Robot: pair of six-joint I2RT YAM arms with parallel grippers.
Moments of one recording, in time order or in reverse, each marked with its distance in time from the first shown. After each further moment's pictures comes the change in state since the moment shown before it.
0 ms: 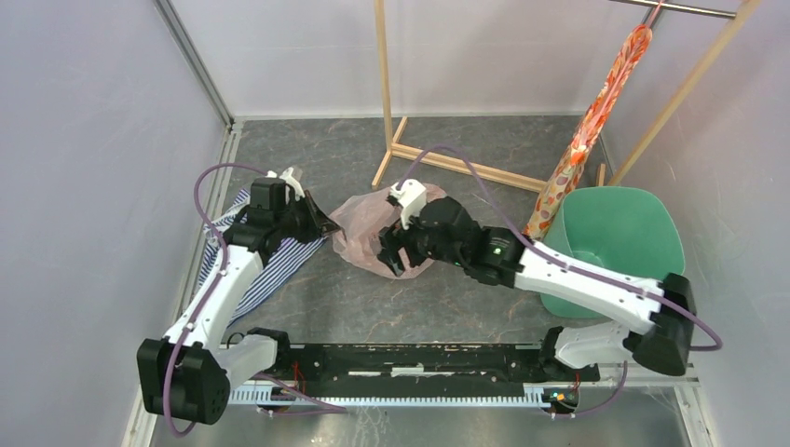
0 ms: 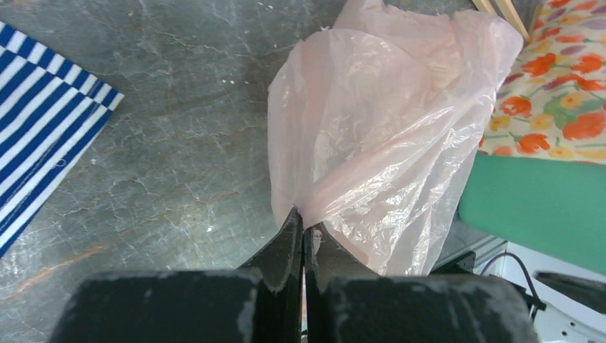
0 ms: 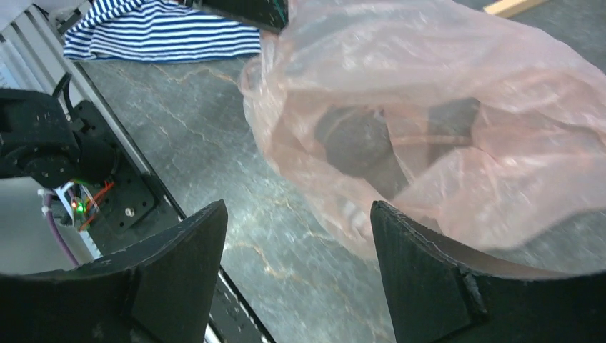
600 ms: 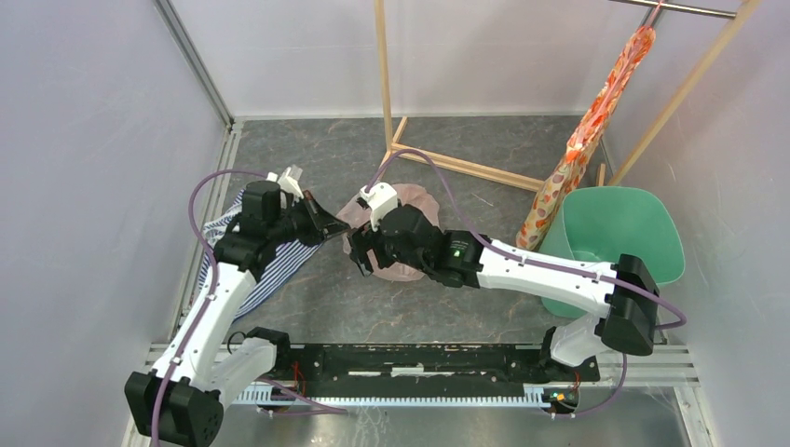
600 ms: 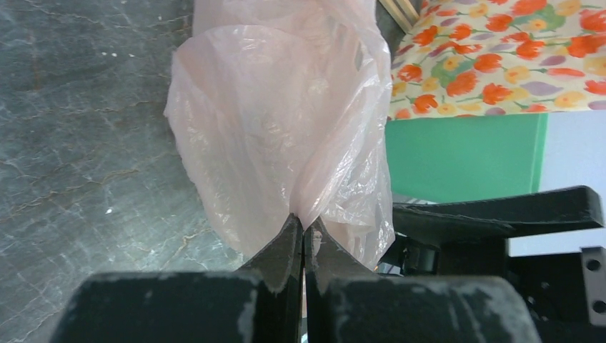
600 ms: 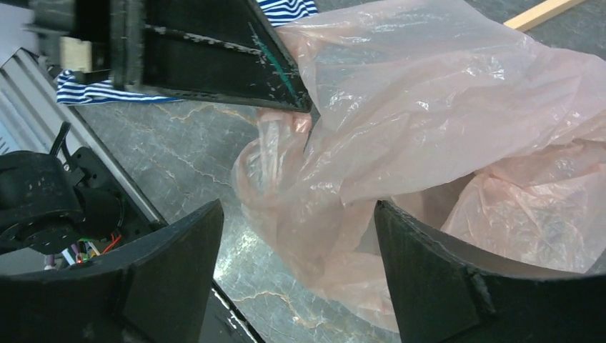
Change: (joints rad) left arm -0.051 -0.145 0.012 -0.016 0.129 -0.151; right arm 0.103 0.233 0.103 0.136 0.143 0.090
